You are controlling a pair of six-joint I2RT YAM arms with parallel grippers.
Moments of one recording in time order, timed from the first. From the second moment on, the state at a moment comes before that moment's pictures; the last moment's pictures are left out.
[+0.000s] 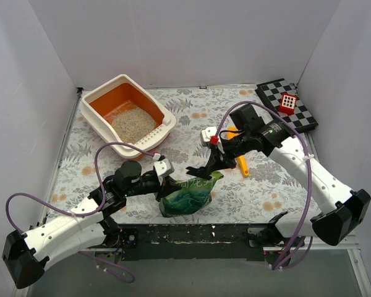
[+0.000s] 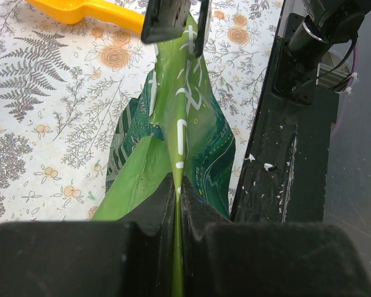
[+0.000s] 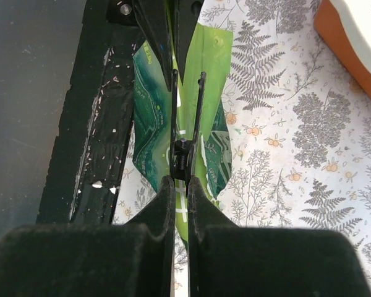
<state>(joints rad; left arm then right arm) -0.84 0.74 0.50 -0.06 0.43 -0.02 0.66 1.30 1.37 -1.05 -0.90 -0.83</state>
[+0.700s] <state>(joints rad) -0.84 0.73 0.50 -0.07 0.43 -0.02 0.70 1.30 1.26 -1.05 -0.76 -0.84</state>
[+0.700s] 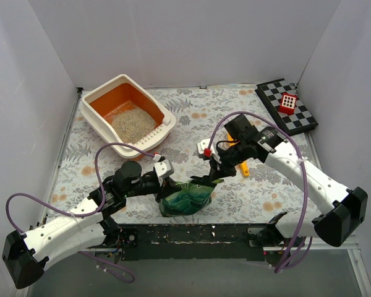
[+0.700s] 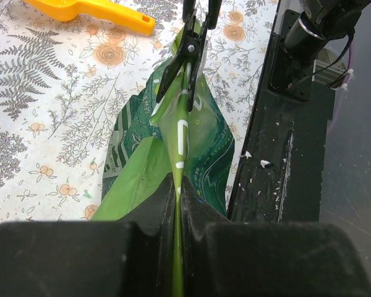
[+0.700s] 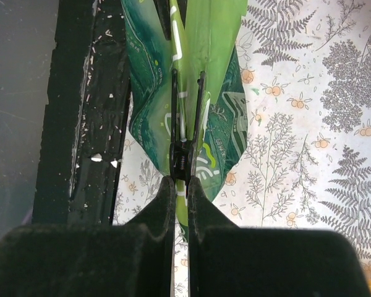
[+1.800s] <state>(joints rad) -0.84 0.73 0.50 -0.09 0.43 -0.02 0.81 1.36 1.29 -1.07 -0.58 -0.72</state>
